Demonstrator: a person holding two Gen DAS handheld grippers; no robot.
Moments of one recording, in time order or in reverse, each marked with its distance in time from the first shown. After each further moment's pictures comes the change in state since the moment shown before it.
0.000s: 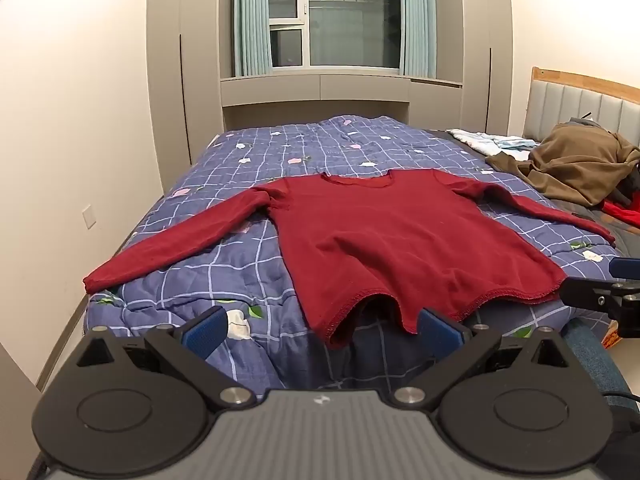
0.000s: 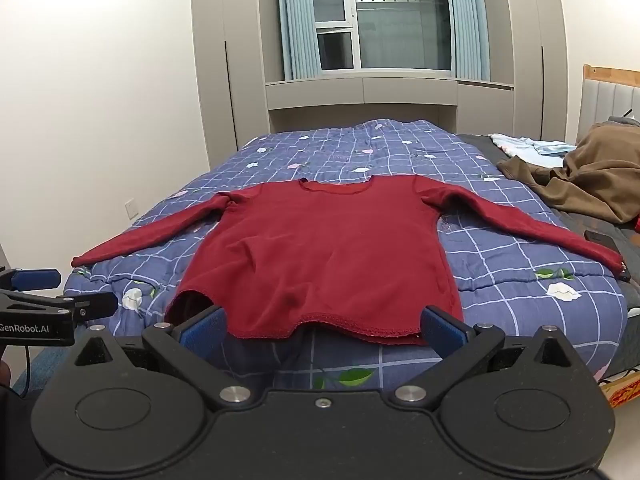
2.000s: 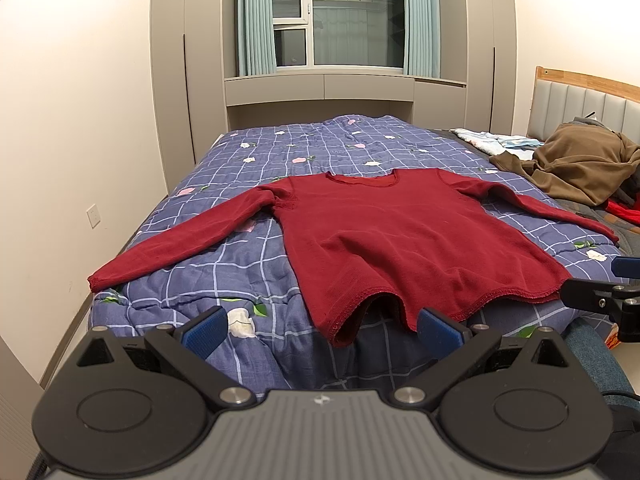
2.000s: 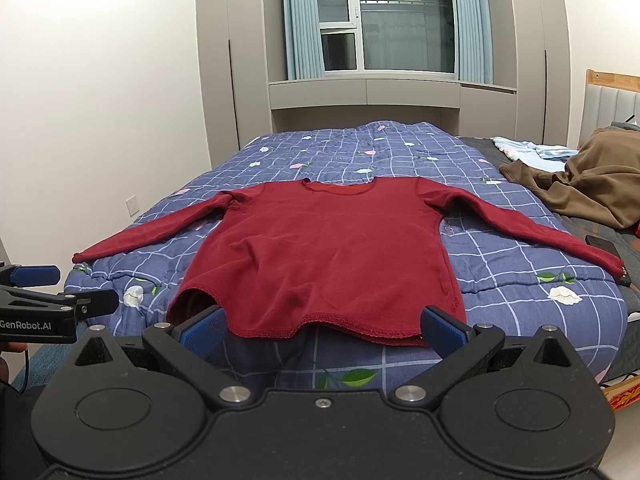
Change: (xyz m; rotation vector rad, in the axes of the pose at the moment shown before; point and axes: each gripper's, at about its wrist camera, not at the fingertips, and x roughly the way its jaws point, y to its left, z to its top) left arm 0.000 0.000 0.000 0.008 0.003 0.005; right arm 0.000 0.003 -0.001 -0.007 -0.003 -0.002
